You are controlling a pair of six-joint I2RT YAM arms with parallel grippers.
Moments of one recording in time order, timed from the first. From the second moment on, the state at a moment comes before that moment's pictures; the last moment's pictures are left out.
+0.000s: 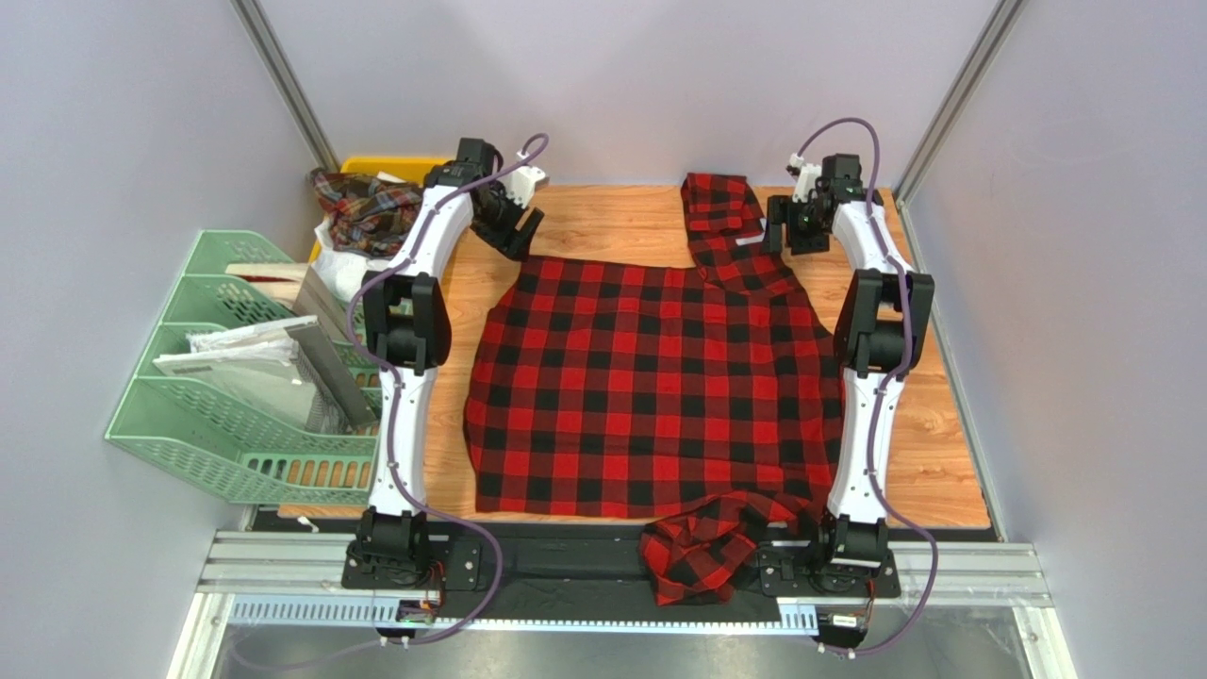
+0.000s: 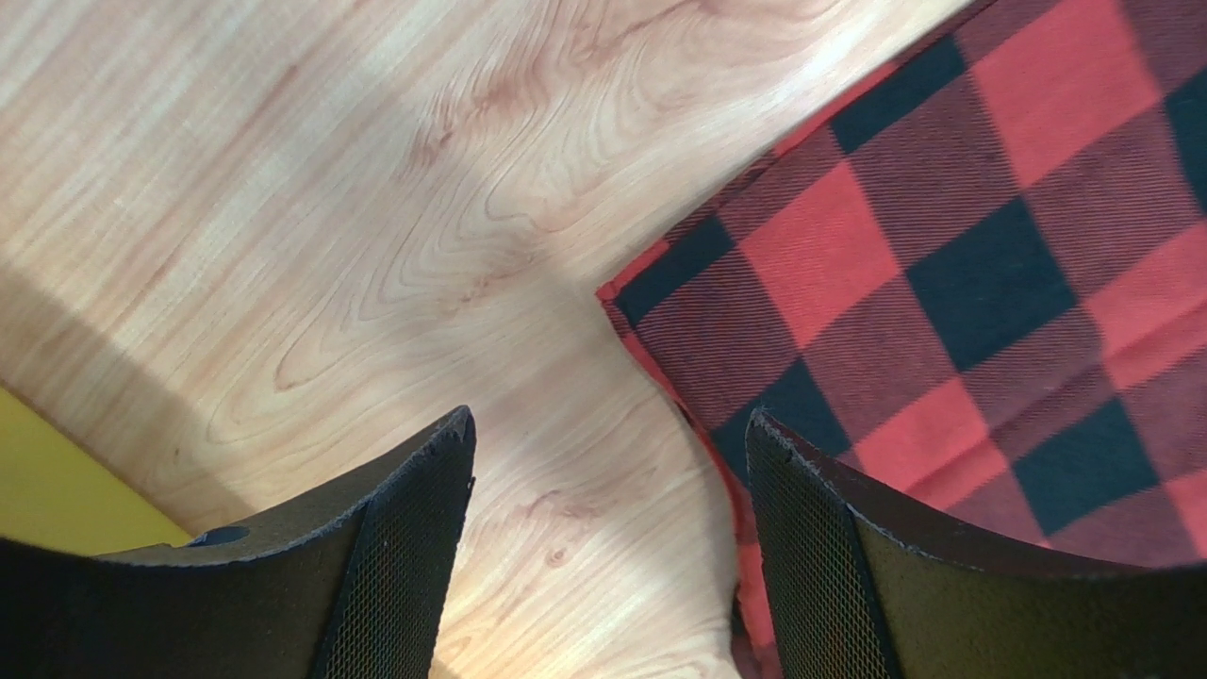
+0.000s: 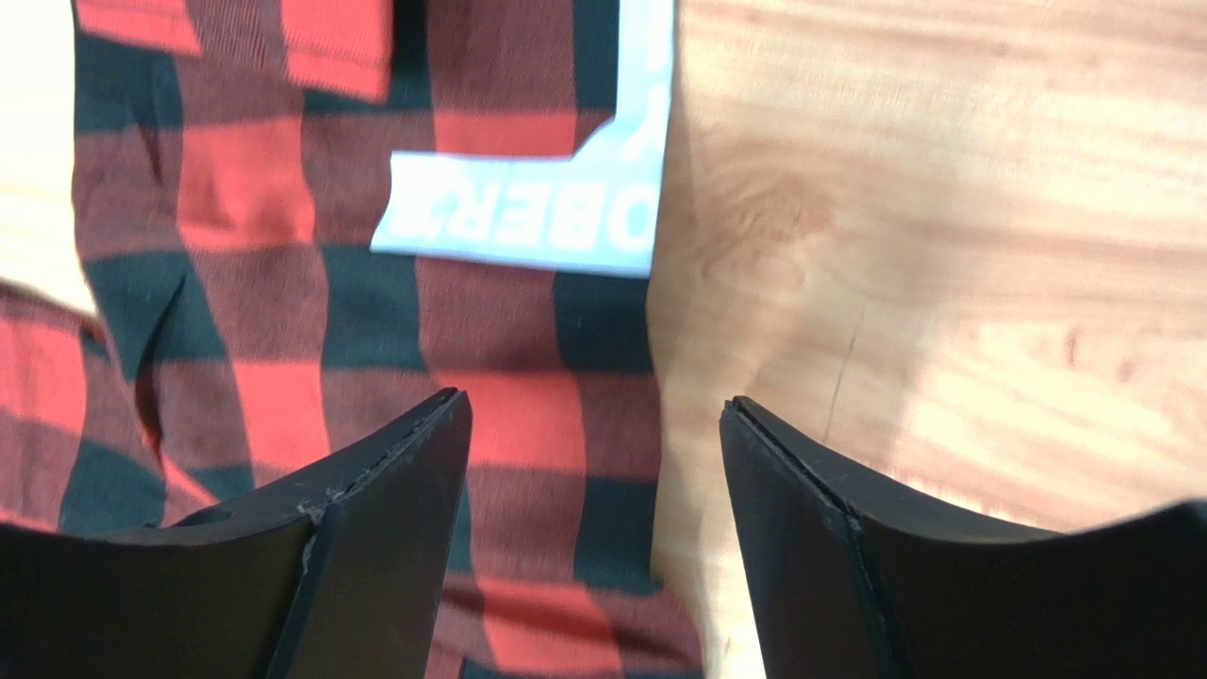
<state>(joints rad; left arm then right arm) -0.14 2.52 2.42 -0.96 0.34 0.52 -0.10 2.48 2.20 -0.71 -0.33 -0.12</state>
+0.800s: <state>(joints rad) -0.16 2.57 2.43 -0.87 0.39 0.58 -0.05 2.55 2.28 -0.66 -0.36 -0.10</state>
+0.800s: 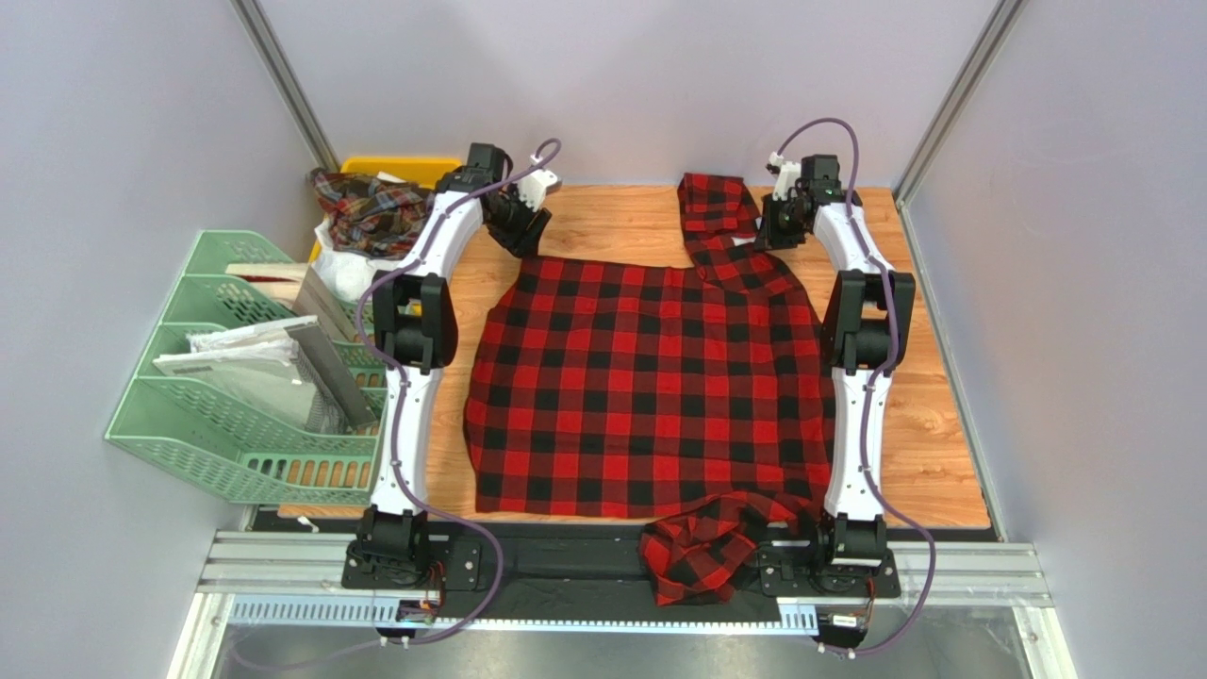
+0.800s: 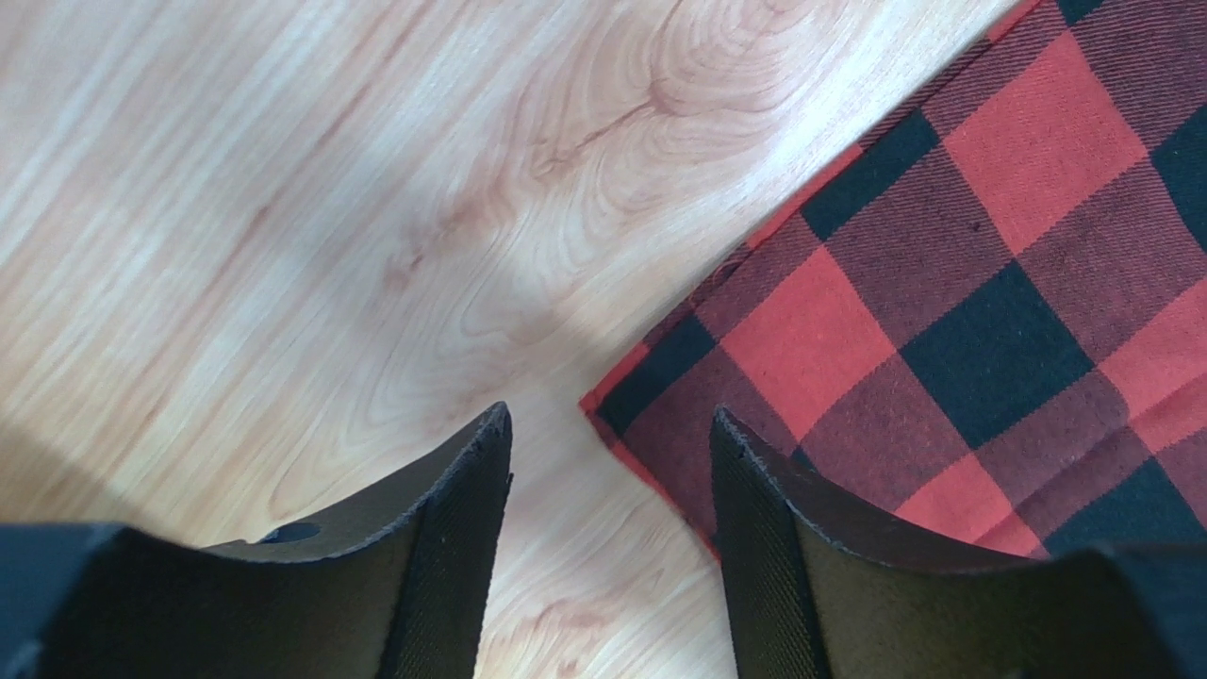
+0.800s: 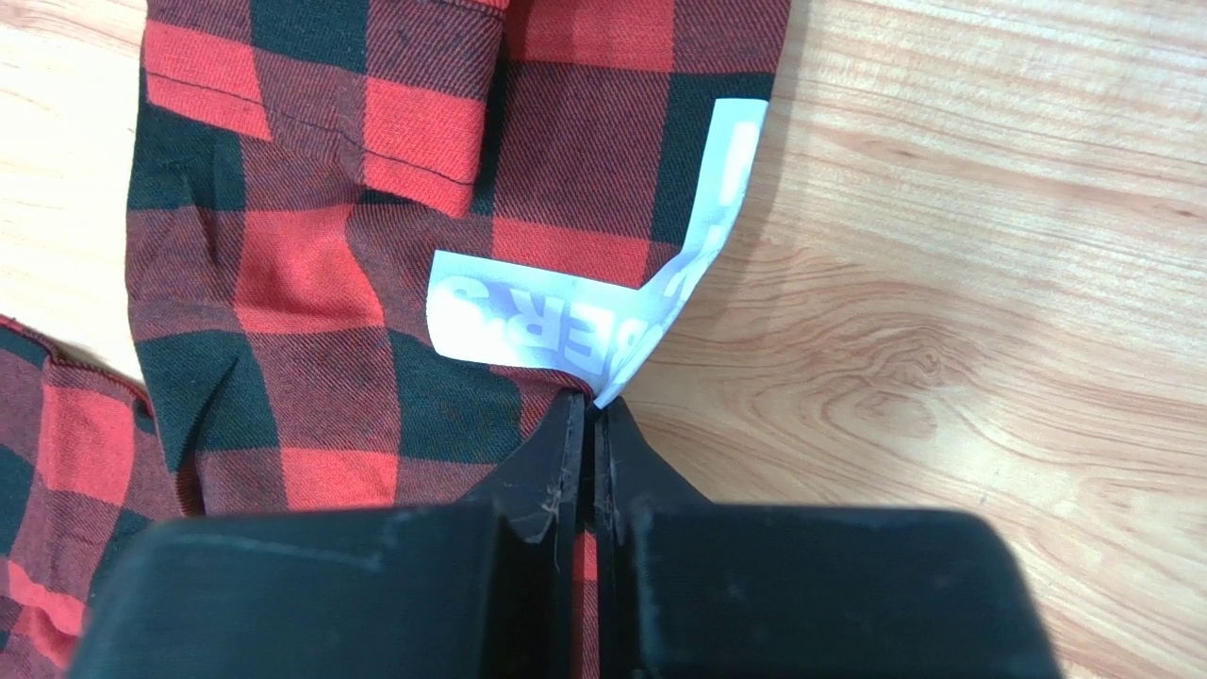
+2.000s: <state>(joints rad) -0.14 2.62 2.44 -0.78 0.39 0.58 -0.05 2.55 2.35 -0.62 -0.36 -0.15</state>
